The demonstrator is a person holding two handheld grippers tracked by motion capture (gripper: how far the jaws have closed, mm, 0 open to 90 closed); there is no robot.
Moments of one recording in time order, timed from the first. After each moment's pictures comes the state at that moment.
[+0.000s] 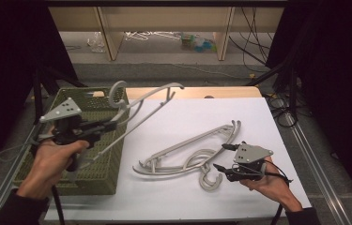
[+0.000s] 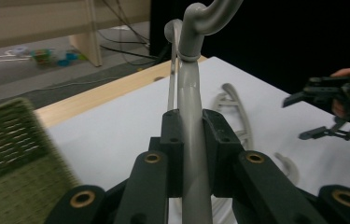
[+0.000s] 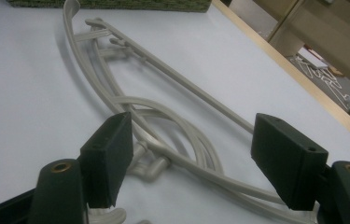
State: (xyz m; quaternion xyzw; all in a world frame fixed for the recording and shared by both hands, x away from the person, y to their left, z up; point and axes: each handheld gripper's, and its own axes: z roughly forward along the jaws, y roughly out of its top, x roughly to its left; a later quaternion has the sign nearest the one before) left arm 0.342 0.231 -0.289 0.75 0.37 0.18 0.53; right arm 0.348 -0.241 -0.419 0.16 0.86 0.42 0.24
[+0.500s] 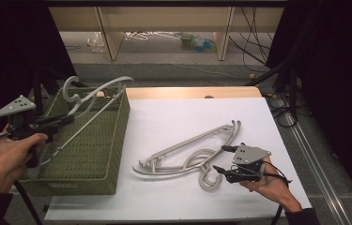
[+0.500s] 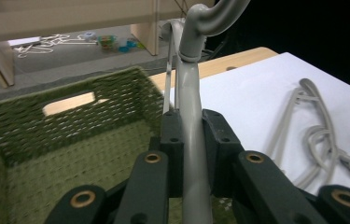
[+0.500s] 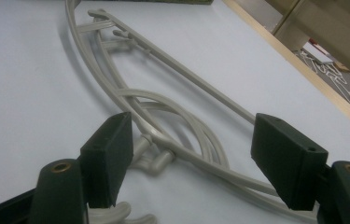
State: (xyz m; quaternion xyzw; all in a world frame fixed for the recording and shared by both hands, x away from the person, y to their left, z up) left arm 0.355 0.330 -0.303 0.72 0.45 0.23 0.48; right arm 0.348 -0.240 -0.423 0.15 0.87 0.41 0.23
